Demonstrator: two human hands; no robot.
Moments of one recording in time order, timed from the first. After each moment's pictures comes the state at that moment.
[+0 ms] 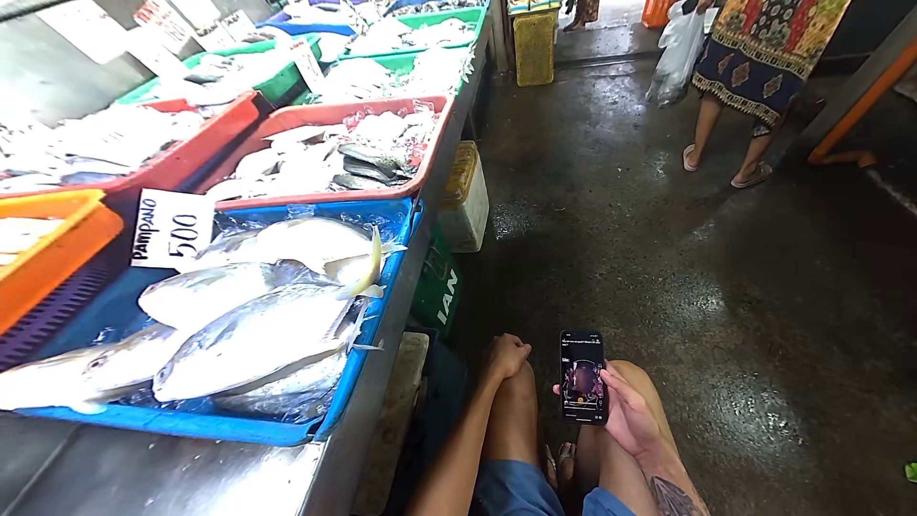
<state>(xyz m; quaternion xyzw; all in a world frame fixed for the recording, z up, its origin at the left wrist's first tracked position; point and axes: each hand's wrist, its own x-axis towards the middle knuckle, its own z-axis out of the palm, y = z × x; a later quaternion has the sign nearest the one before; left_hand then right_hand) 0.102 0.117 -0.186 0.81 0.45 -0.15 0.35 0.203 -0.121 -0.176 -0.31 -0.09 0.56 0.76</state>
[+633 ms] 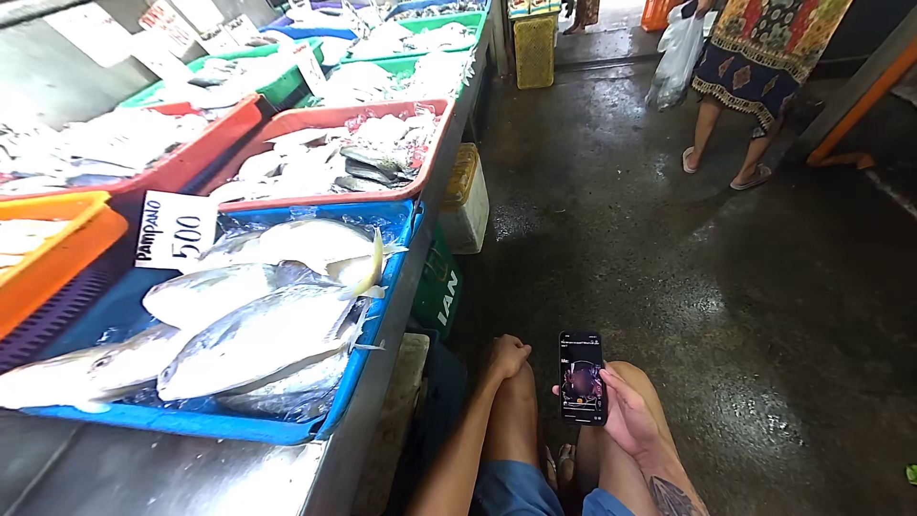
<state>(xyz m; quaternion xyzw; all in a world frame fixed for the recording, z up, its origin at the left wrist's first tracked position) 0.102 0.117 -0.185 0.81 0.45 -0.15 0.36 0.203 -0.120 -0.178 -0.31 -0.09 0.56 0.77</state>
